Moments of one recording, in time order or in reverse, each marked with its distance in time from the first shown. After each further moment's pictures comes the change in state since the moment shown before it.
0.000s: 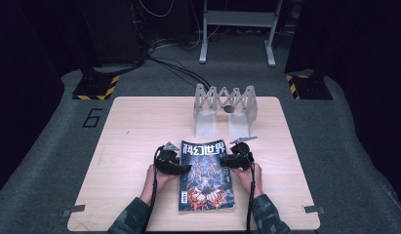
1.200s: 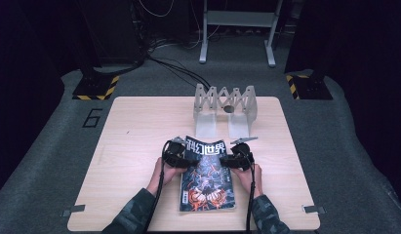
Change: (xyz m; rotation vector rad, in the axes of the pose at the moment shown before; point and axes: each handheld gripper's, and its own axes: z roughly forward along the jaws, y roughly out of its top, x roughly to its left) left arm -0.005 0.027 0.016 0.034 -0.084 0.019; right arm 0.000 -0.001 0.000 -0.009 0.002 0.015
